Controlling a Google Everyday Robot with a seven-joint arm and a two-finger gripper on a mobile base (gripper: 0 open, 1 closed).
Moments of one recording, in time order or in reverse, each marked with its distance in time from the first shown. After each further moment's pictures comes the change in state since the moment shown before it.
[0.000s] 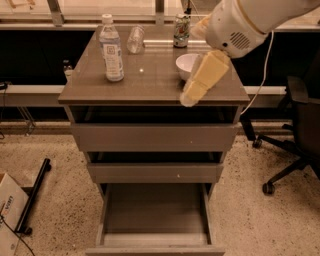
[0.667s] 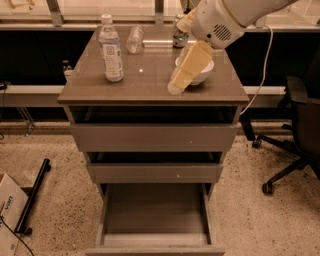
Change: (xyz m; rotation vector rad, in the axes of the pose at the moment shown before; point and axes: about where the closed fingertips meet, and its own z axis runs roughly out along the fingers) arm -0.025 -0.028 0.028 -0.034 -0.077 -0.027
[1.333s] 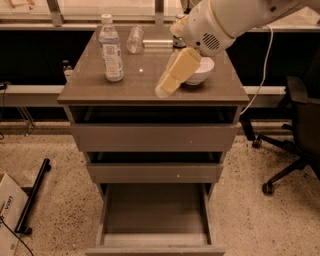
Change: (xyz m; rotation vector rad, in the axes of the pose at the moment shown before) arm -0.009 0.006 0.016 0.020 -0.060 0.041
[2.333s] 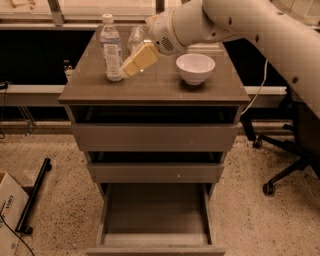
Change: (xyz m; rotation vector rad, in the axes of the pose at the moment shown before) arm -0.046 -0.077 0.096 0.127 -0.248 0.060
